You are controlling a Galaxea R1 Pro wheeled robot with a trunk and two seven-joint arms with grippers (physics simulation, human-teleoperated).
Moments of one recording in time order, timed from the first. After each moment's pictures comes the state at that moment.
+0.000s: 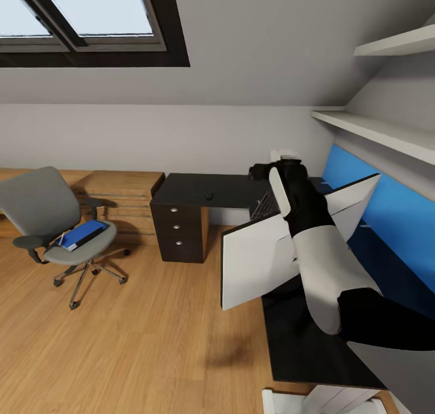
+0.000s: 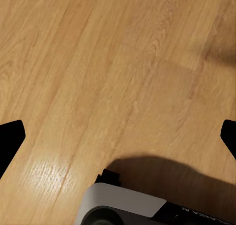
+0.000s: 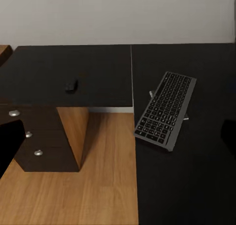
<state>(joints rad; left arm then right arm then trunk) -0.30 0.00 -0.03 -0.07 0.31 -0.38 0.08 -1.28 0.17 0.02 -0.92 -0.04 0.78 -0.22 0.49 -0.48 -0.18</state>
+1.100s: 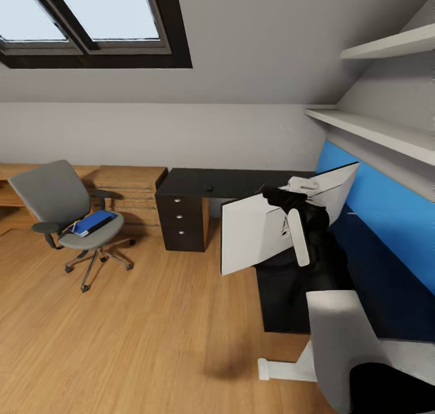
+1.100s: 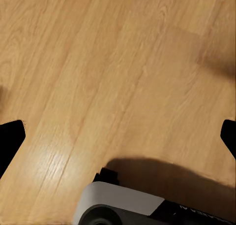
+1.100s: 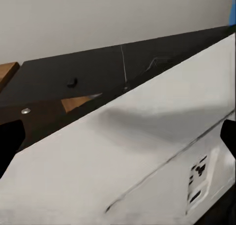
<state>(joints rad) -0.30 0.00 -0.03 -0.07 0.31 -0.38 0.08 -0.93 0.15 -0.03 -1.32 -0.11 0.71 -0.22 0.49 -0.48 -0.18</state>
